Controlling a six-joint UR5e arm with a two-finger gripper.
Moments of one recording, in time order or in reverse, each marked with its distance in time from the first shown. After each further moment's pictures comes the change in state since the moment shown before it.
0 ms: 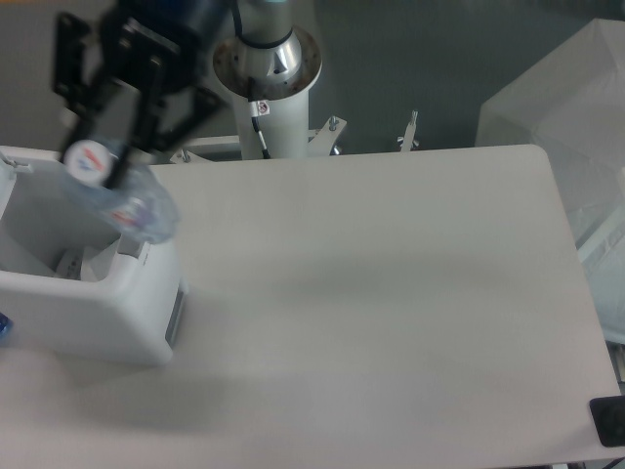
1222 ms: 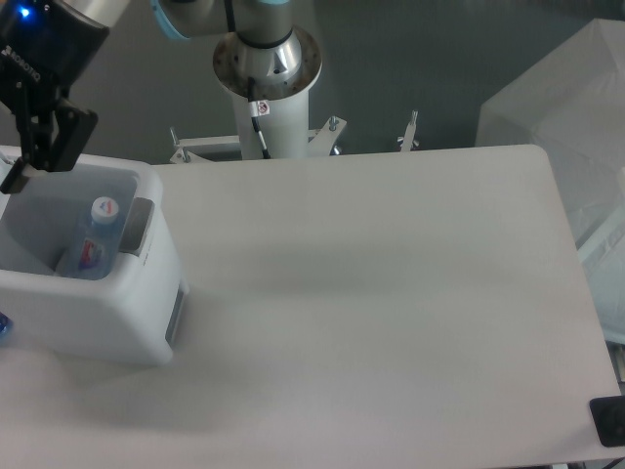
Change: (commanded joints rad) arm -0.069 0.031 -0.167 0.002 0.093 0.083
